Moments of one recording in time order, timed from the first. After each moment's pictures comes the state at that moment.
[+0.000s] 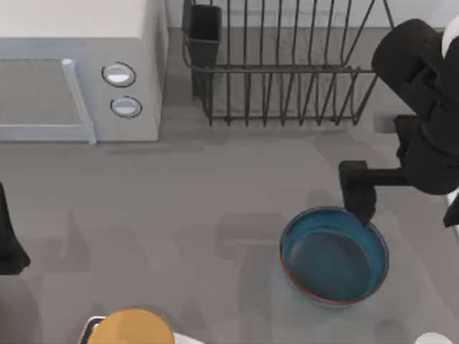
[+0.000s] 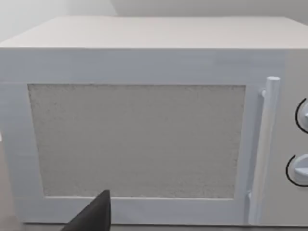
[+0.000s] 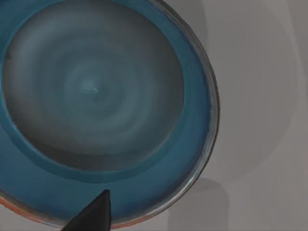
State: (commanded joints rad) left arm 0.00 0.00 0.00 0.00 0.00 0.00; right arm 0.47 1.67 1.29 -1.19 0.00 0.49
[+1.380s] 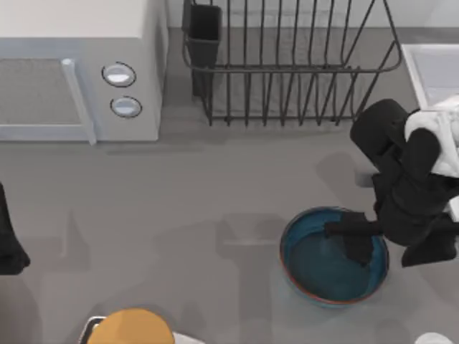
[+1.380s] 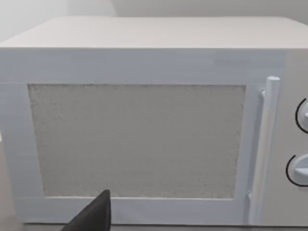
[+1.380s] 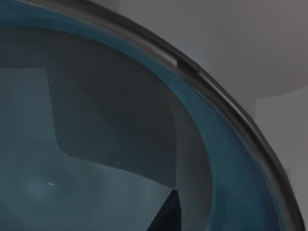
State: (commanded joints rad) left arm 0.00 0.00 0.00 0.00 0.00 0.00; right arm 0.48 1.80 1.03 -0.80 0.00 0.49
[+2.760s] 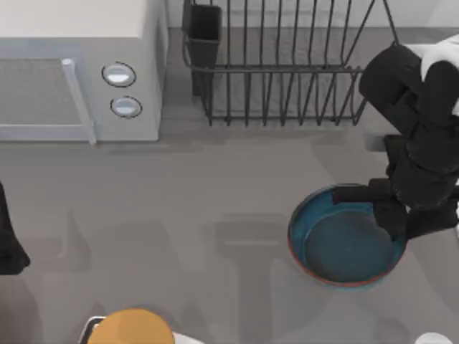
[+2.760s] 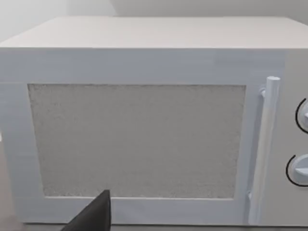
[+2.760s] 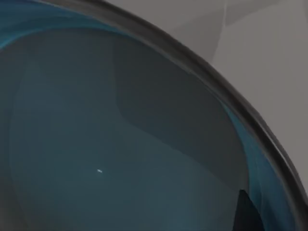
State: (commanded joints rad) left arm 0.00 0.00 0.00 0.00 0.00 0.00; right arm 0.48 1.72 1.24 -1.12 0.00 0.49
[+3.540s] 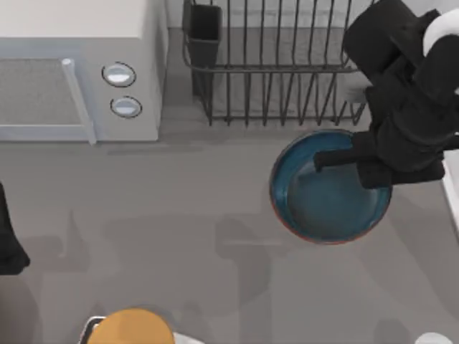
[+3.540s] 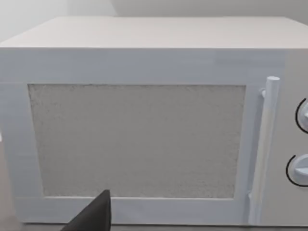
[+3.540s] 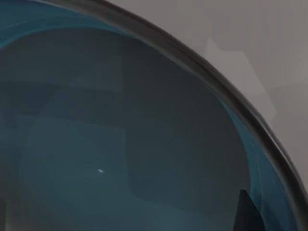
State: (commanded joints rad) left arm 0.00 0.00 0.00 0.00 0.00 0.00; right arm 0.56 1.65 1.34 -1.04 0.16 0.43
